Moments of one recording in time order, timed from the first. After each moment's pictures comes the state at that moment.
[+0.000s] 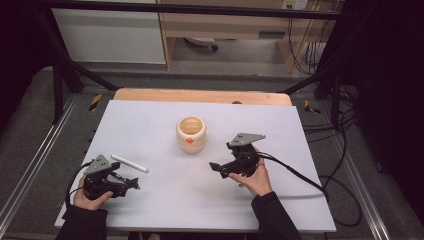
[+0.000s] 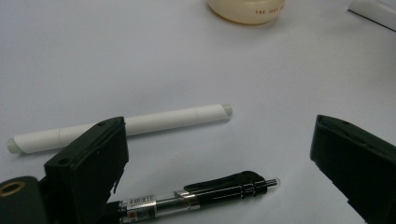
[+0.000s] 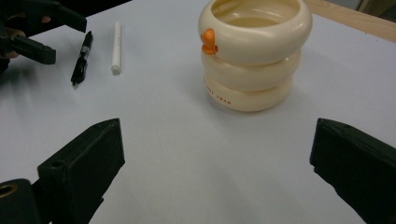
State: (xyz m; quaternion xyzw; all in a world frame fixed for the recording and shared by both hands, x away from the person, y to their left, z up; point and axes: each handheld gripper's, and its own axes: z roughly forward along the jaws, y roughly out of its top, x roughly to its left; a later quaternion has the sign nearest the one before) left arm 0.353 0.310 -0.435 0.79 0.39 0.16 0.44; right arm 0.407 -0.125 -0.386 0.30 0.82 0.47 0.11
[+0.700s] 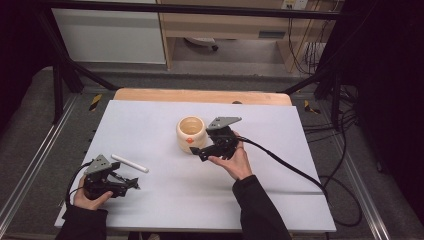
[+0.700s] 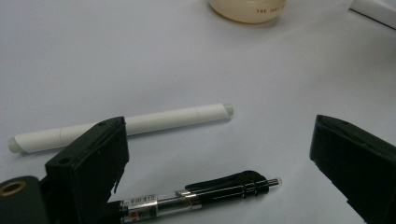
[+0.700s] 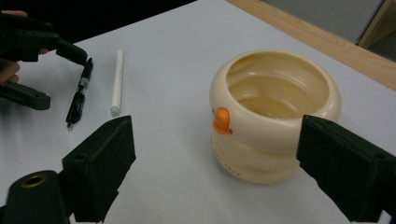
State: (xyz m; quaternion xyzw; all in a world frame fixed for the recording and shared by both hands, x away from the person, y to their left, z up) left arm 0.353 0.310 -0.436 0.79 0.39 0.16 0.44; right arm 0.443 -0.068 -0.360 0.27 0.83 0.47 0.12
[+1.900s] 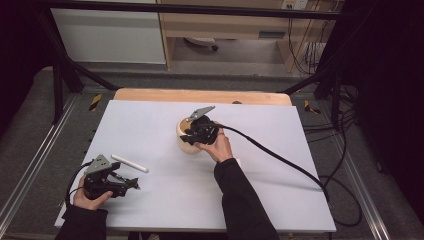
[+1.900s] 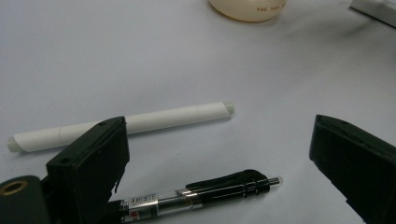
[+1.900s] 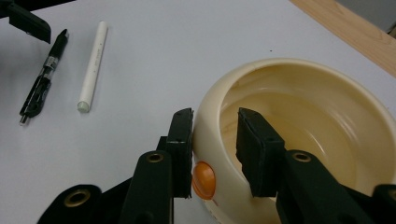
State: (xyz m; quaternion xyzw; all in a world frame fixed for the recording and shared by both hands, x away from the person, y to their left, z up) left arm 0.354 0.310 -0.436 0.79 0.39 0.16 0.43; right arm 0.496 -0.020 -0.379 0.23 0.88 0.41 0.10
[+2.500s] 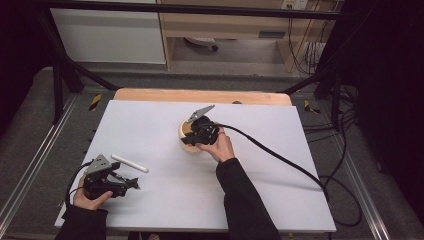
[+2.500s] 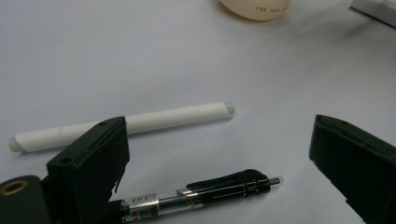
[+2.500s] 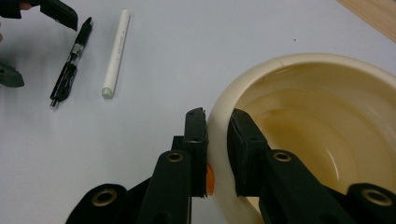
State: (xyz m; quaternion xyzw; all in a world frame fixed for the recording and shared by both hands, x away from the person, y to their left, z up) left arm 0.354 0.311 -0.436 0.79 0.39 0.16 0.43; right arm 0.494 -0.022 -0.376 0.21 0.89 0.40 0.06
